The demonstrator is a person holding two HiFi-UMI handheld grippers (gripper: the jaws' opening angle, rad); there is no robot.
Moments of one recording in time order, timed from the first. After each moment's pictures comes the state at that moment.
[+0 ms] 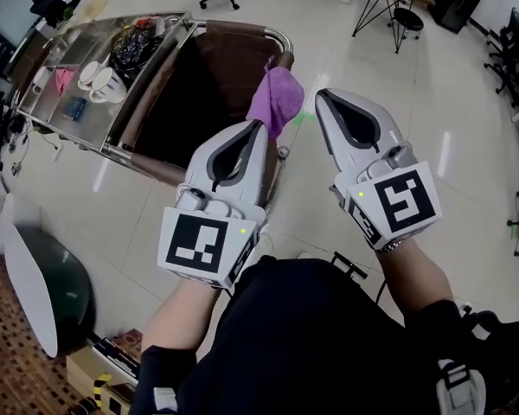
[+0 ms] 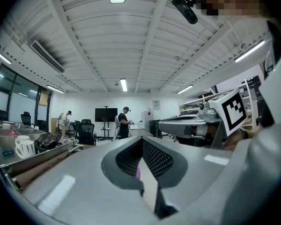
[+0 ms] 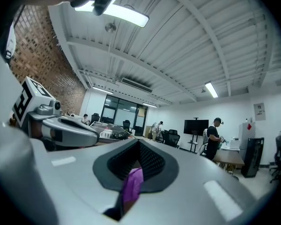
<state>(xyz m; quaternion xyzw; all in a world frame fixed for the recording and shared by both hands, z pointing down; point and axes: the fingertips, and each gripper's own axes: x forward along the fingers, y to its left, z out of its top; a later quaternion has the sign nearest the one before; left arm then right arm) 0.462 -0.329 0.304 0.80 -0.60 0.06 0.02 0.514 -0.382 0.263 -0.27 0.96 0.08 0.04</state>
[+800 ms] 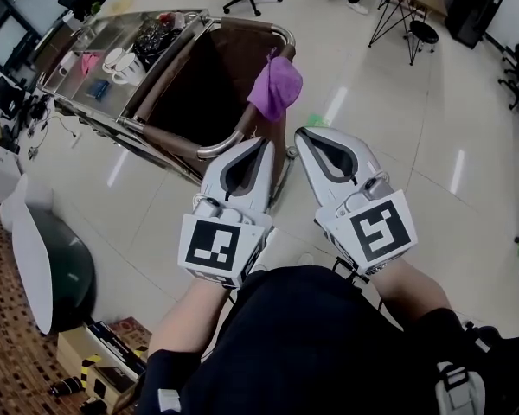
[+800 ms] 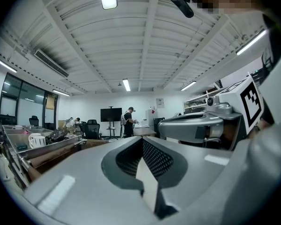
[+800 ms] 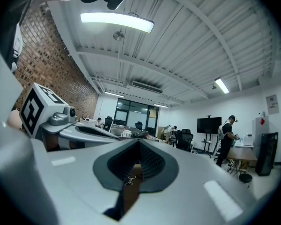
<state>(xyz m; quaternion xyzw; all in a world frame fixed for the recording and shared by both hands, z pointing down) 0.523 -0.260 0.327 0.77 -0.63 0.07 0.00 0.554 -0.277 0.282 -0.21 0.97 0.09 0.06</state>
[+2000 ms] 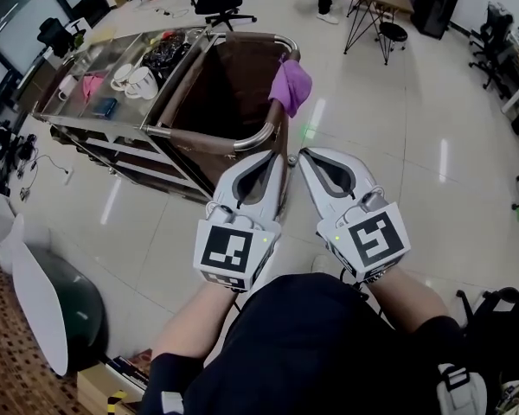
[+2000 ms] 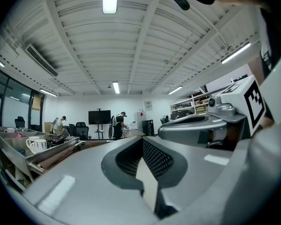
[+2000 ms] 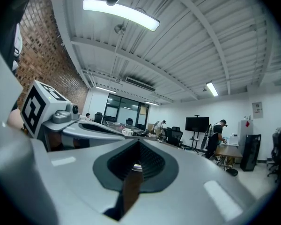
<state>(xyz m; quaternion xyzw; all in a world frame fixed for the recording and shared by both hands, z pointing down) 0.472 -0.172 0.305 0.82 -0.56 0.02 -0.10 0.499 -0.171 0.290 -0.28 0.95 0.10 0.04</state>
